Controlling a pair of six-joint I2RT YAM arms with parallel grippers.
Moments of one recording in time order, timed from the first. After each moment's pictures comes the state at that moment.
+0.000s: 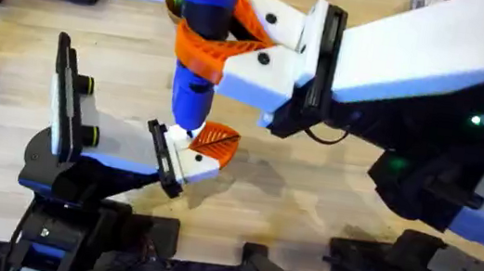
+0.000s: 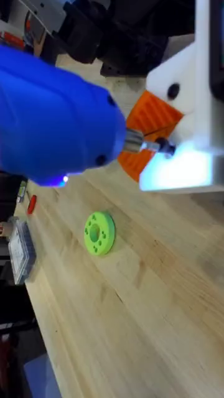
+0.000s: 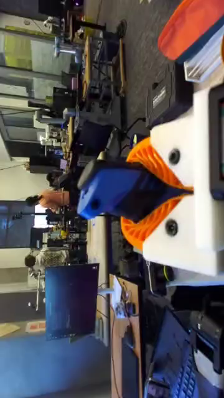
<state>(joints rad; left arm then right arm) -0.13 0.01 0.02 -0.11 1.00 -0.06 0.85 1.13 0.61 0.90 -0.48 0.14</state>
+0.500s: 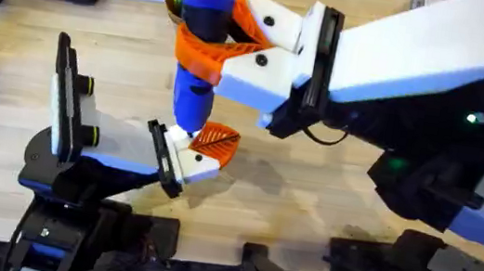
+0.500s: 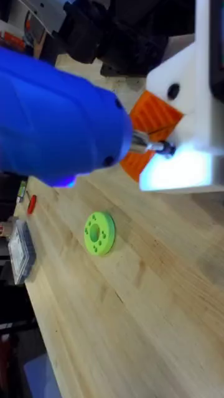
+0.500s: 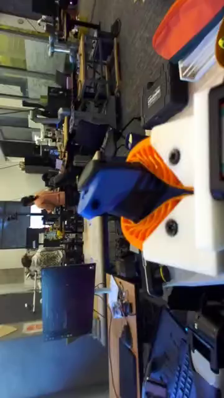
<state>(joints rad) -0.13 0.01 0.02 -0.11 1.00 -0.06 0.85 1.13 0.61 0.88 -0.48 0.14</state>
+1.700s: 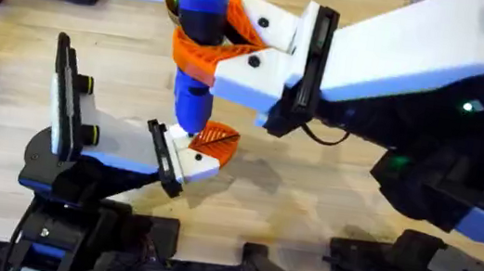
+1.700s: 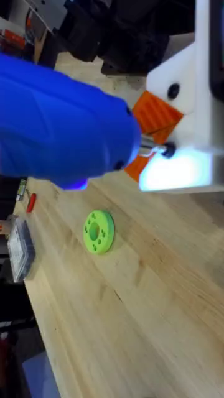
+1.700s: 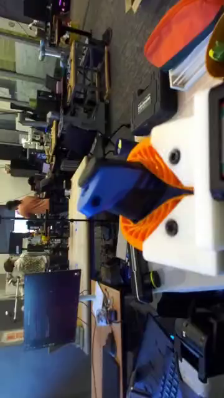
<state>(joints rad) -0.13 0.01 0.02 -0.11 1.00 -0.06 0.85 1.12 0.64 0.77 -0.48 0.07</state>
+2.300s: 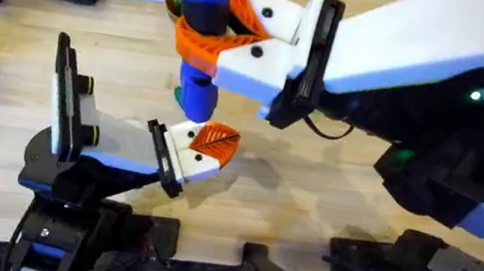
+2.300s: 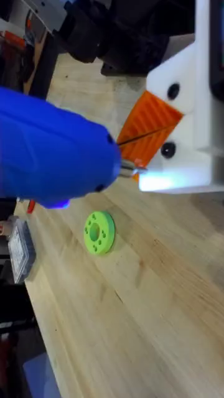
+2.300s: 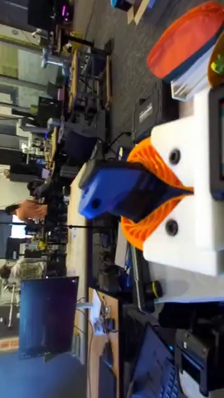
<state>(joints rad) -0.13 0.01 0.02 -0.11 1.00 -0.06 0.83 1.12 0.67 0.74 -0.48 0.04</state>
